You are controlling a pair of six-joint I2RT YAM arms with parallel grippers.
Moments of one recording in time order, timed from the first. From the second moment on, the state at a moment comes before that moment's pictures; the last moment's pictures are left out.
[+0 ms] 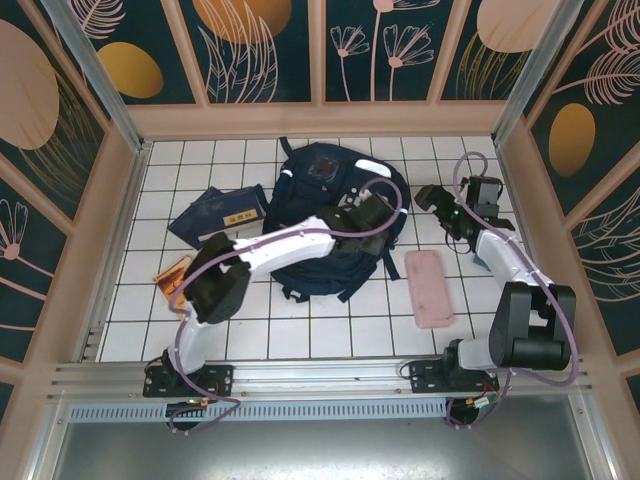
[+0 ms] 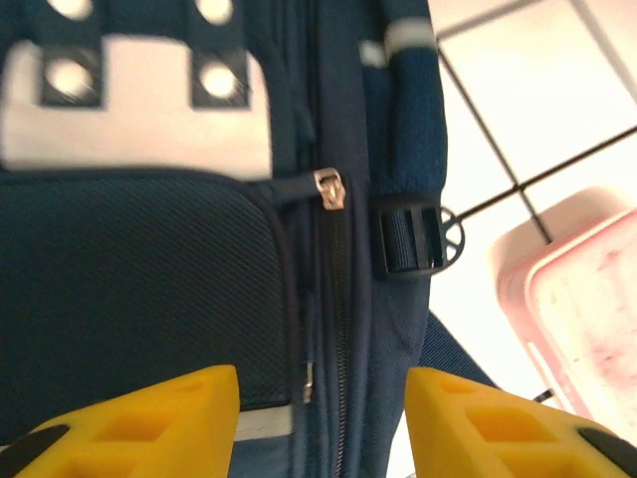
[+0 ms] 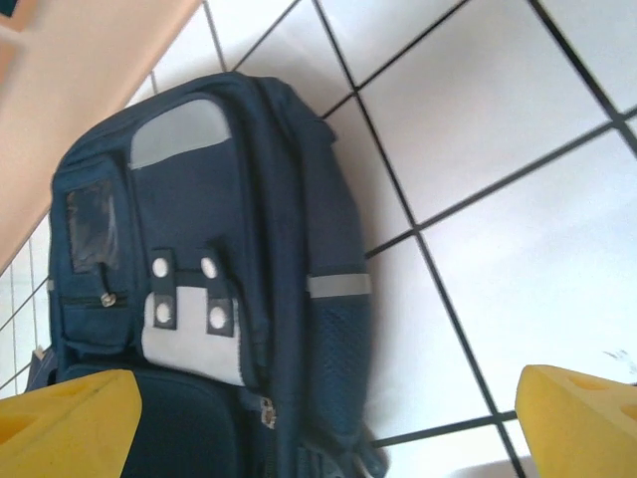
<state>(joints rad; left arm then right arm) -0.99 2.12 1.74 -0.60 -0.23 -0.52 -0.07 1.38 0.85 -0.23 -0.36 0.62</state>
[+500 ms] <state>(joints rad) -0.98 2.41 2.09 -0.80 -0.40 -0.48 -0.09 1.38 0.81 -0.22 -0.39 0.63</state>
